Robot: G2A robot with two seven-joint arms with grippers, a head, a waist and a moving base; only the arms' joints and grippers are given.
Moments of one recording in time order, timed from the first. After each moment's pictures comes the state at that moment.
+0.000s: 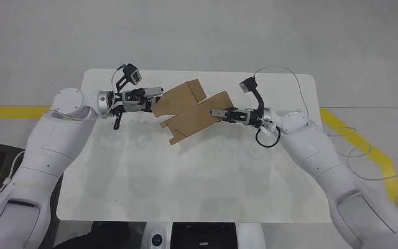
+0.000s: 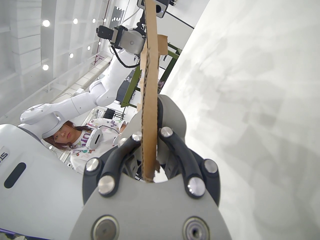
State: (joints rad) left arm 0.63 -0.90 -0.93 -1.12 -0.79 -0.22 -1.26; right arm -0.56 -1.18 0.67 -0.88 0.60 -0.82 1.00
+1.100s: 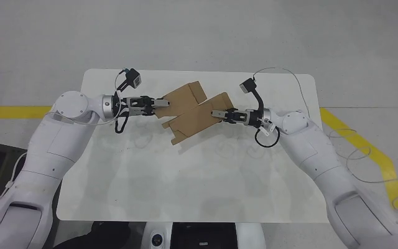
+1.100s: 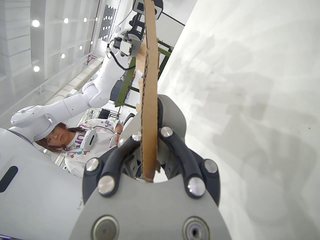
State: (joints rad) left arm 0.67 -0.91 -0.97 -1.14 -0.59 -0.23 -1.22; right arm -0.59 -1.20 0.75 -0.87 0.50 -0.78 1.01
